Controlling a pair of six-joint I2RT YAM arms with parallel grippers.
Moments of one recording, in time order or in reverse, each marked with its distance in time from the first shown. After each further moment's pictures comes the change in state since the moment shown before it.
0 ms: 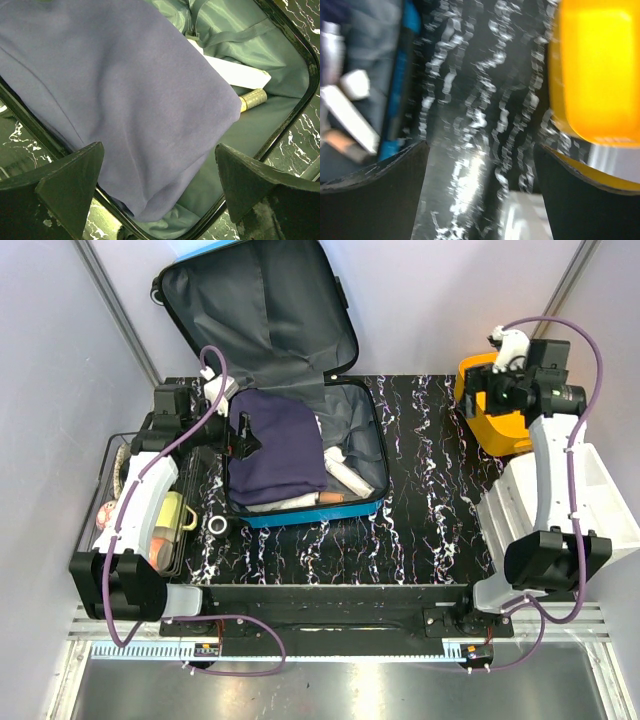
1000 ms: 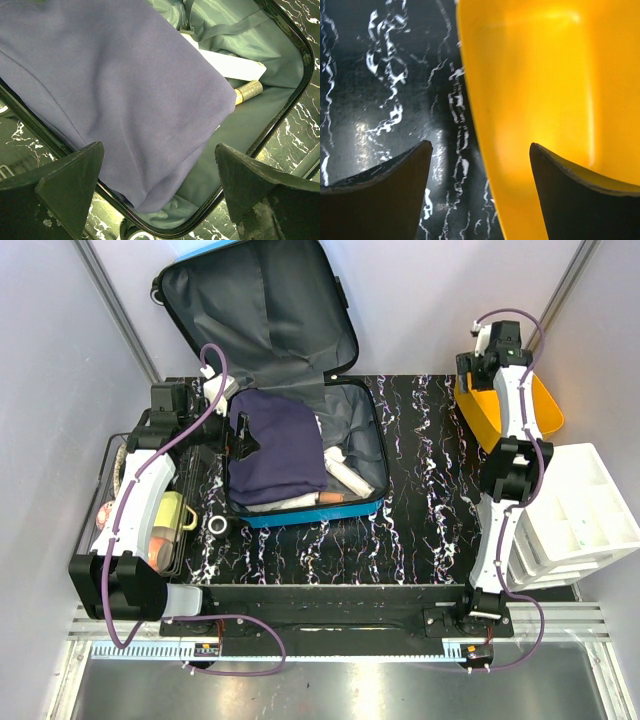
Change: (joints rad) left arm 0.020 0.001 0.051 -0.095 0.030 0.053; right arm 0.034 0.847 0.733 0.023 0.306 0.004
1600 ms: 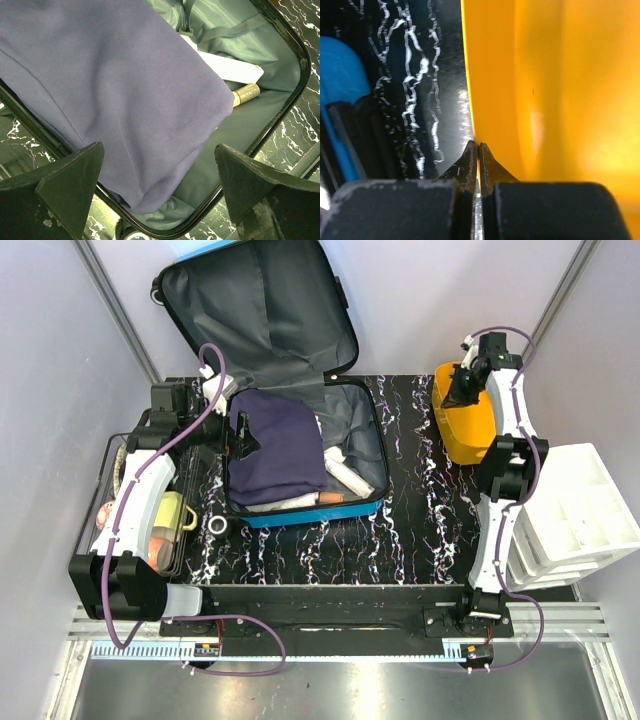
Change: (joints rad) left arm 0.000 0.000 -0.001 0.002 -0.002 -0.019; right arm 0.018 0.028 -0.050 -0.132 -0.326 0.300
